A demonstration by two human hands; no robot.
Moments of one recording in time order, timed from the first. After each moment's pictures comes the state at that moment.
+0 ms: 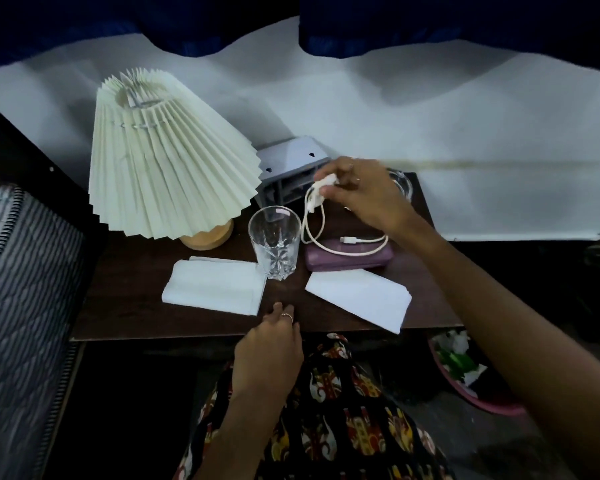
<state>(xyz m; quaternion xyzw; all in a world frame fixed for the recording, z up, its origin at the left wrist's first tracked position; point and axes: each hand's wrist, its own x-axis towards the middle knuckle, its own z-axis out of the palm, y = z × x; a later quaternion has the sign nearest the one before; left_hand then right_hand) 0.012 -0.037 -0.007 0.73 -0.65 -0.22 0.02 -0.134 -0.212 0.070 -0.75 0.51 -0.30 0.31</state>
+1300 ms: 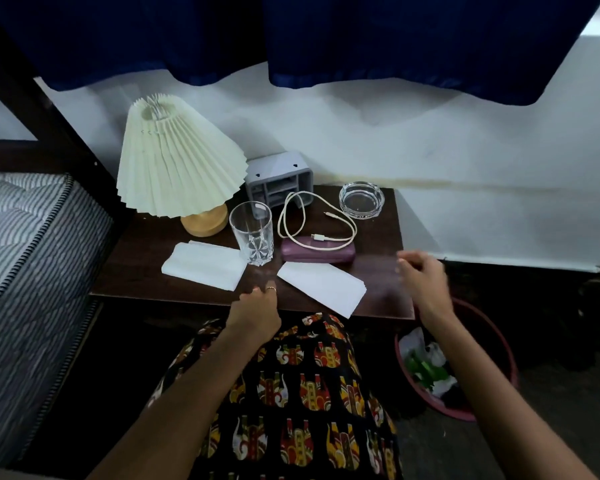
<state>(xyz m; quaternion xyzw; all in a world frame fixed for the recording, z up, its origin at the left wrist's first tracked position) -0.028 -0.043 0.002 0.74 -0.64 -0.21 -0.10 -0.285 -0.114 -0.006 -0.48 0.69 -0.40 0.38</state>
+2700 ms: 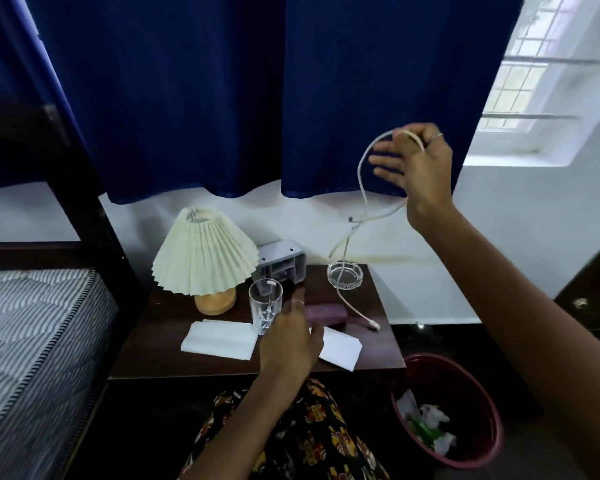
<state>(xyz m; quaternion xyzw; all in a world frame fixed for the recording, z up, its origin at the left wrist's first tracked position) -0.039 -0.002 0.129 0.69 -0.65 -0.18 0.26 -0.195 -0.102 0.300 -0.51 0.41 -0.67 0.34</state>
